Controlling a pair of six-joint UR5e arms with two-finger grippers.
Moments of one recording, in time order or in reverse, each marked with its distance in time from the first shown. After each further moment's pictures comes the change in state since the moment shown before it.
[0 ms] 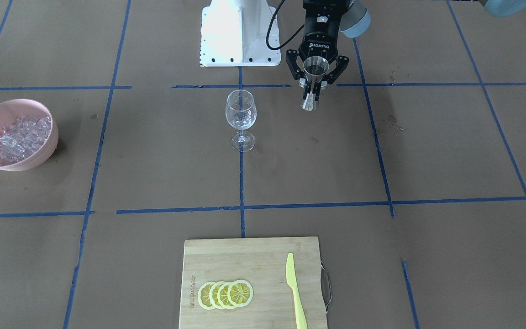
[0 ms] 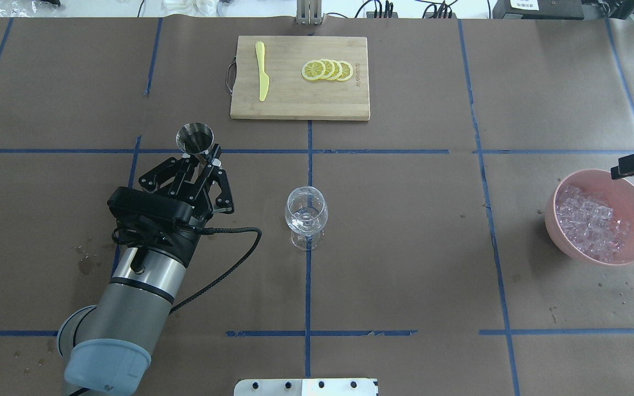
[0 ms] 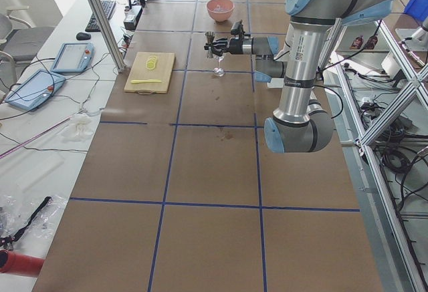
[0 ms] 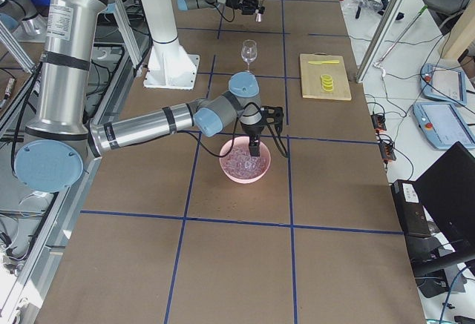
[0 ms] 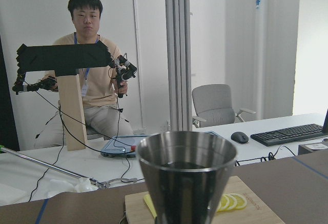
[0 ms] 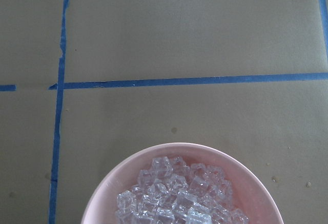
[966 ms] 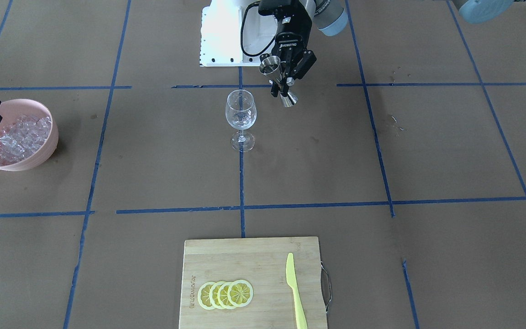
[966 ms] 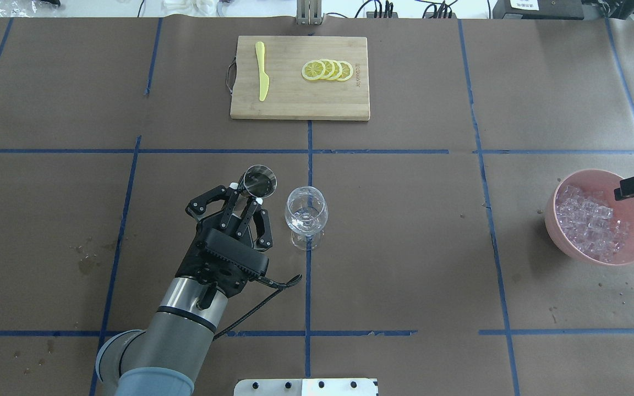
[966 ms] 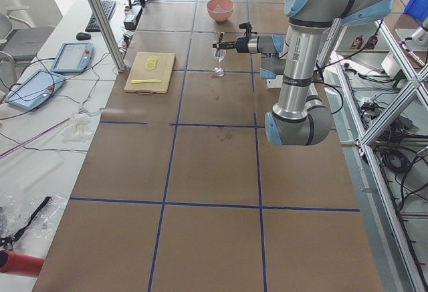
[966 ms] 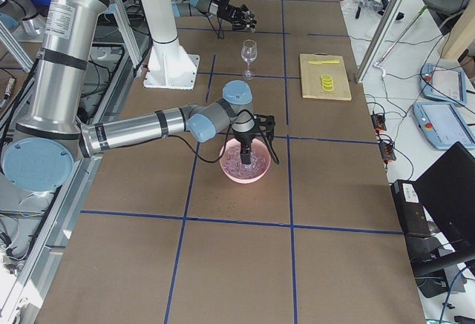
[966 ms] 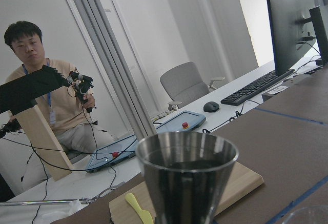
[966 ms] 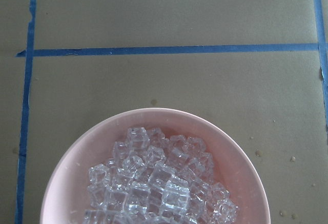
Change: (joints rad) left arm 0.072 -0.086 0.100 0.003 0.004 0.449; right arm -0.030 -0.047 -0.001 0.007 -0.015 -0.008
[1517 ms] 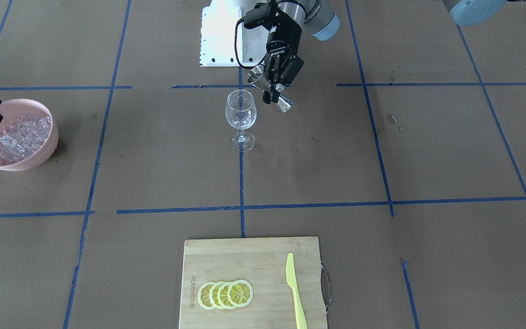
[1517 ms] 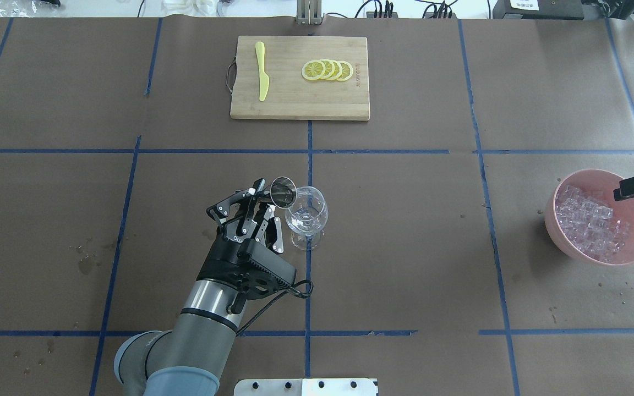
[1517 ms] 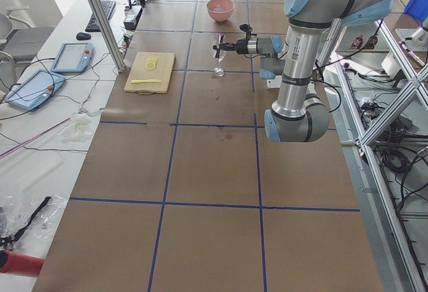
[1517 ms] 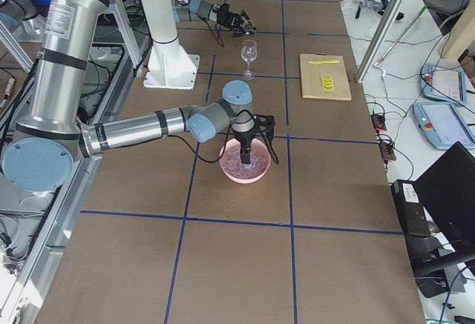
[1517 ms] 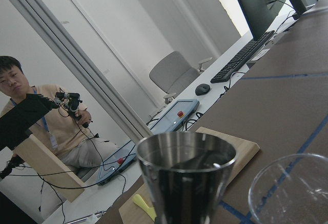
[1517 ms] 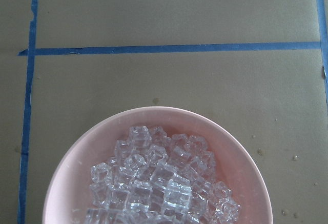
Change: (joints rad) left arm 0.004 -0.050 0.060 0.048 0.008 0.187; right arm 0.000 0.000 0.000 0.001 0.007 0.001
